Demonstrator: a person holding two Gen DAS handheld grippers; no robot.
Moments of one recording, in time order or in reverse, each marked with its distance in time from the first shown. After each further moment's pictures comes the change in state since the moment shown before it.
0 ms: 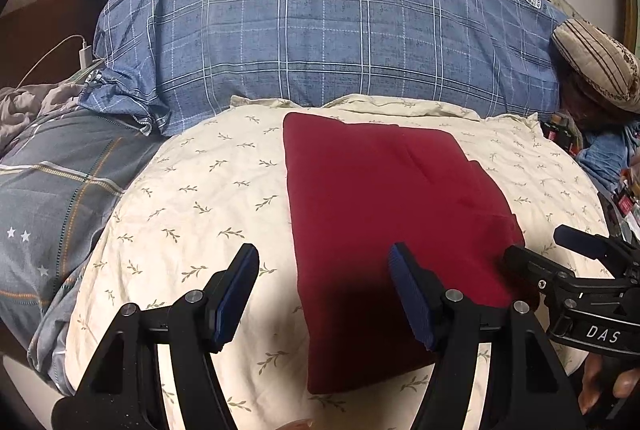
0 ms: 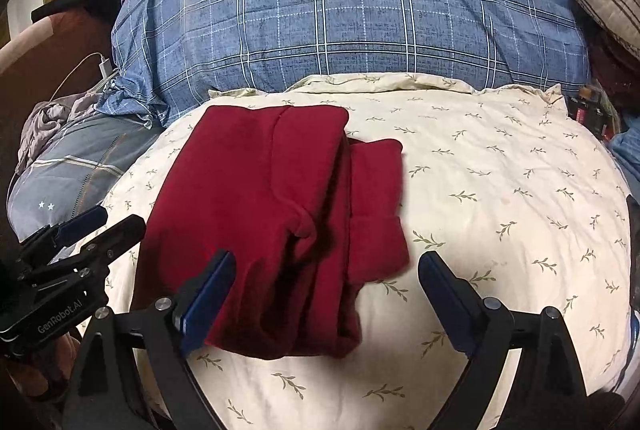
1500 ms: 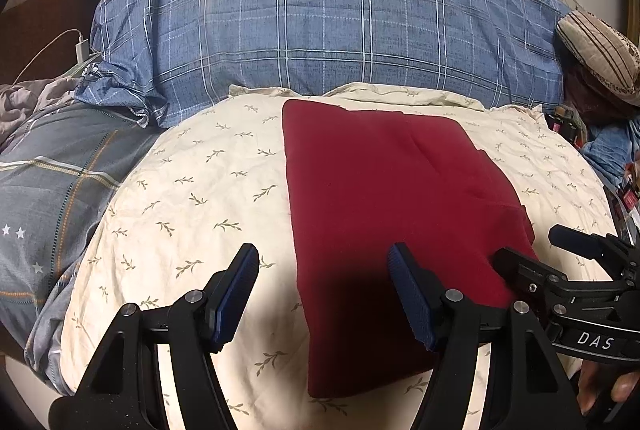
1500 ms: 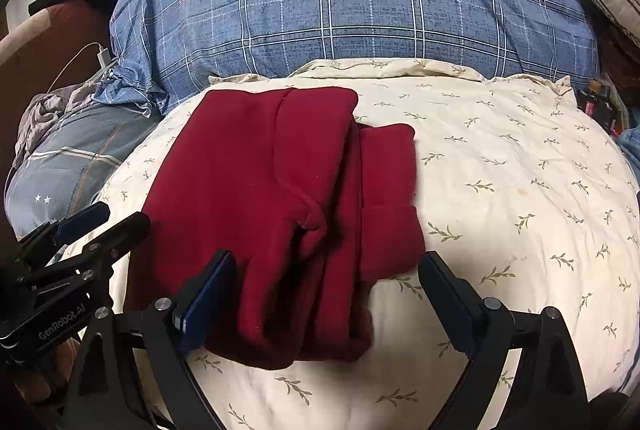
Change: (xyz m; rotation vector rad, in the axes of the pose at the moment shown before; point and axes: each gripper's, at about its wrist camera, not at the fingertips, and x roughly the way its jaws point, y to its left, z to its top) left arm 0.014 -0.006 0.000 -0.005 0.030 0.015; right arm 0.016 0.004 -0.002 -0.002 0.043 0.009
